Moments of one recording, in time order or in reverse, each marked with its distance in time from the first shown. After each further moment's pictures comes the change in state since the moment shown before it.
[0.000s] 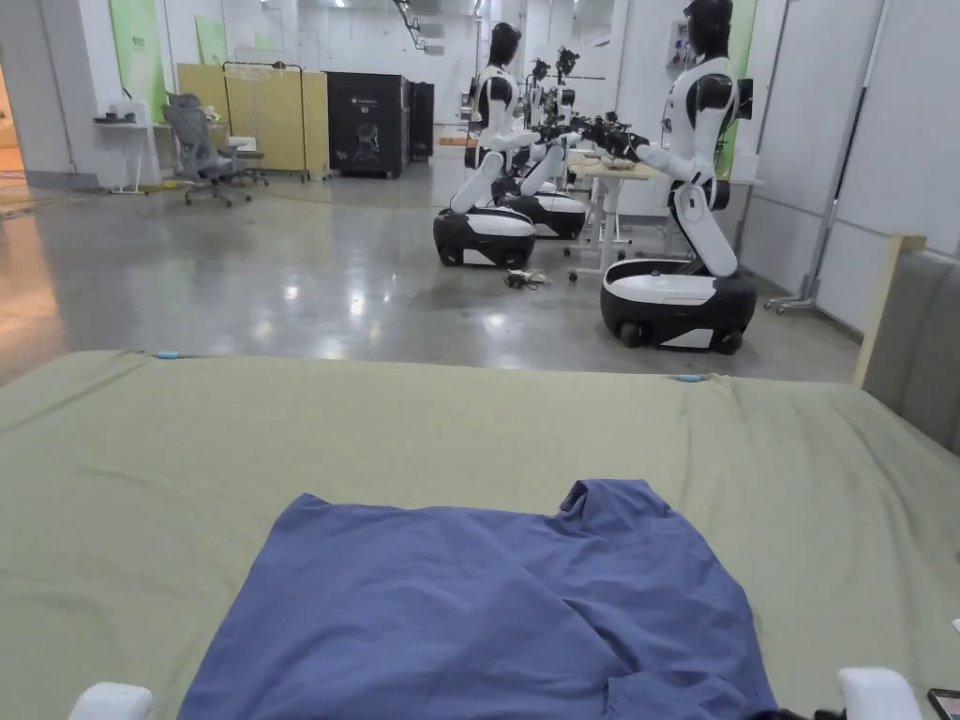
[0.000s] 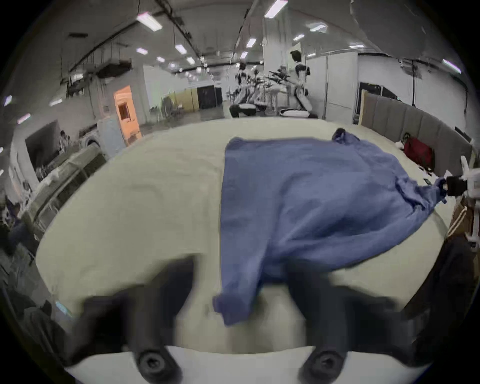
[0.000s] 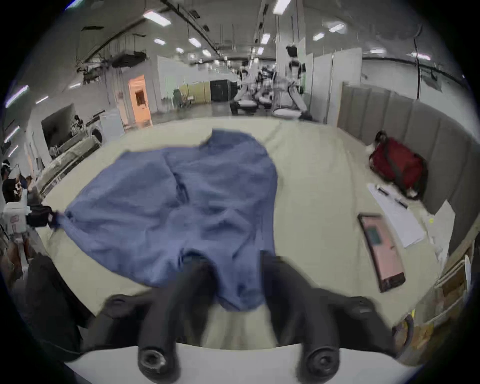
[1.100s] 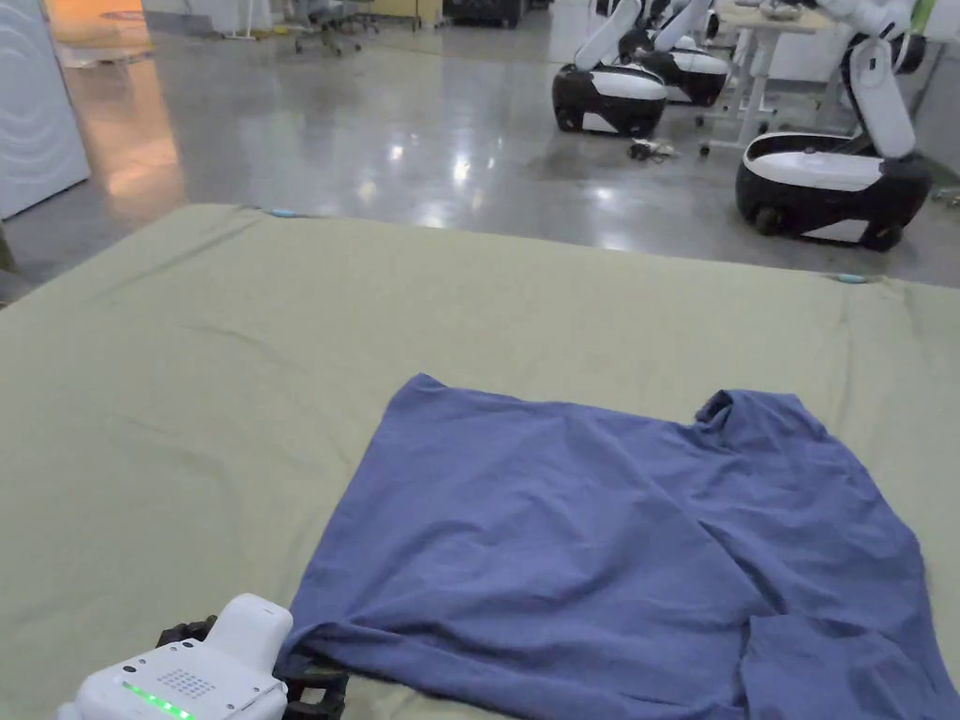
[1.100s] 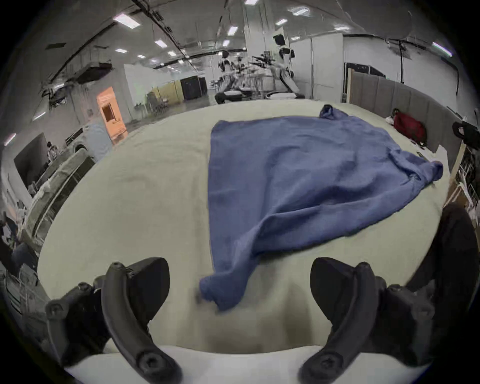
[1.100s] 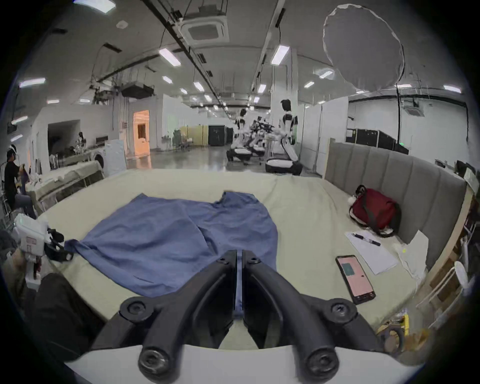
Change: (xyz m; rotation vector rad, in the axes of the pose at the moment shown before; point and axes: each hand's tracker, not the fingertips) left arm -0.005 -0.019 -0.043 -0.166 -0.058 -0.111; right arm -0.055 0.006 0.069 0.161 -0.103 0.071
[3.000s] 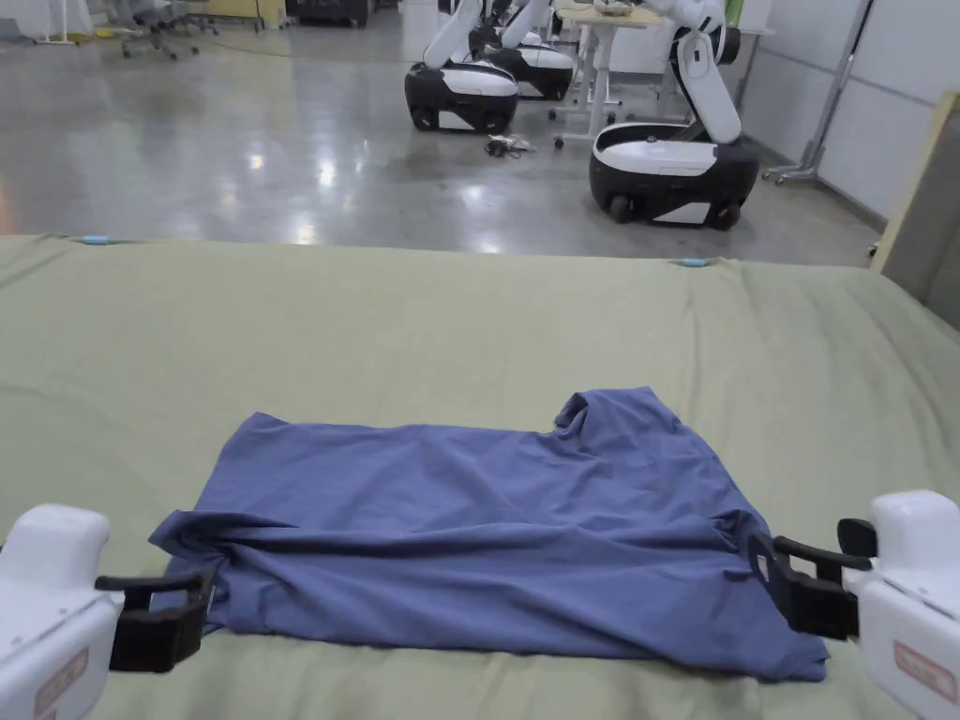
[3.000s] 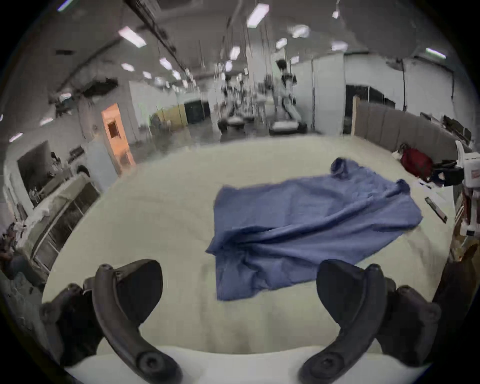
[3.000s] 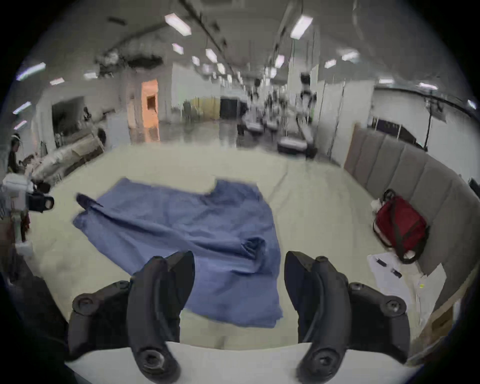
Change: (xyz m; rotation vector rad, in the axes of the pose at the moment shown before) left arm 0.015 0.114 0.045 0.325 0.022 0.039; right arm 0.033 0.056 -0.096 0.011 0.119 0.022
